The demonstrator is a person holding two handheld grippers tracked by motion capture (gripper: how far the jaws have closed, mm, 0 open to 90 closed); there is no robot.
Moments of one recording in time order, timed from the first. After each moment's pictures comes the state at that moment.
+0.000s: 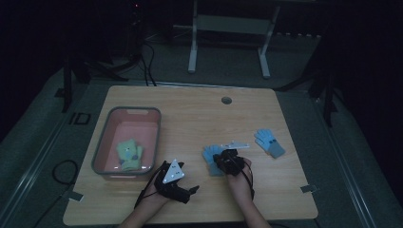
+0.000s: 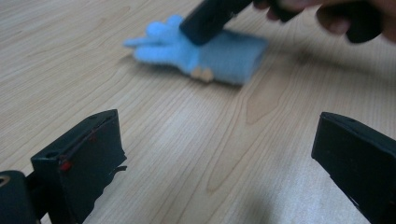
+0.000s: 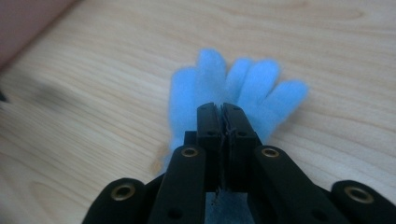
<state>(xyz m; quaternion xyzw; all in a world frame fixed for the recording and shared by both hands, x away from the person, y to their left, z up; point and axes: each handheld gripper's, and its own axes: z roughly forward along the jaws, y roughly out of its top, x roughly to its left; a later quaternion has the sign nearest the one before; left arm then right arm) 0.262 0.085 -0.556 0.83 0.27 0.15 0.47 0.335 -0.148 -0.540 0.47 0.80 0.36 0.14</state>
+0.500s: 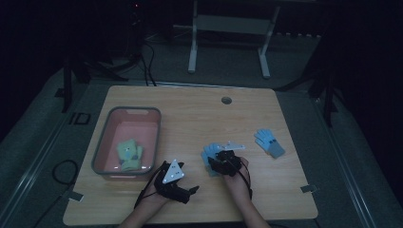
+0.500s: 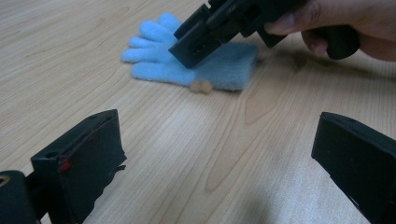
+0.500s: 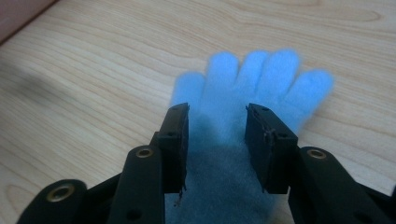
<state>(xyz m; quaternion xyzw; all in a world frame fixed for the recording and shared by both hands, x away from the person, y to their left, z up) 0.262 0.085 -0.556 0.83 0.27 0.15 0.47 0.337 -0.141 -0.550 0.45 0.81 0.36 0.15</state>
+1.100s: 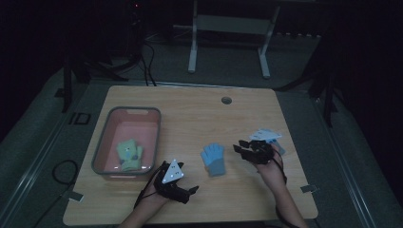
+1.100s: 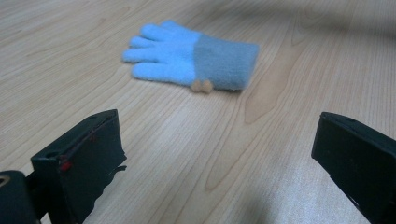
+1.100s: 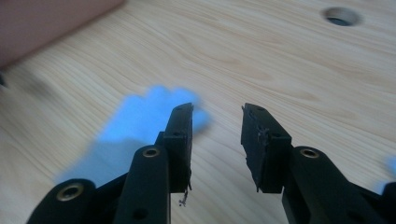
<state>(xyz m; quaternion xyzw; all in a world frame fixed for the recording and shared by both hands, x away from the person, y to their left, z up) 0.262 0.086 -0.556 0.83 0.27 0.15 0.47 0.360 -0.234 -0.500 0.37 0.82 0.41 0.17</state>
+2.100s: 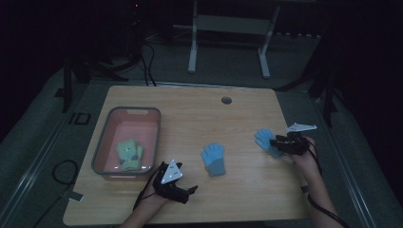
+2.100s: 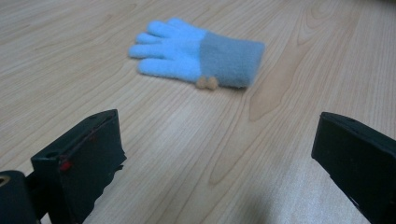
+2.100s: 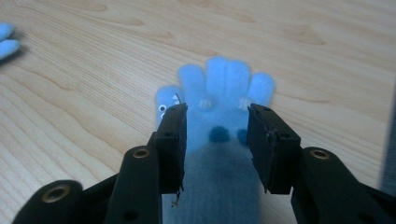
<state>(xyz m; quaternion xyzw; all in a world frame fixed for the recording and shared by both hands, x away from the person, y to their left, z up) 0.260 0.088 -0.558 0.82 0.28 0.15 0.47 0.416 -0.370 -0.522 0.42 0.82 0.35 0.18</state>
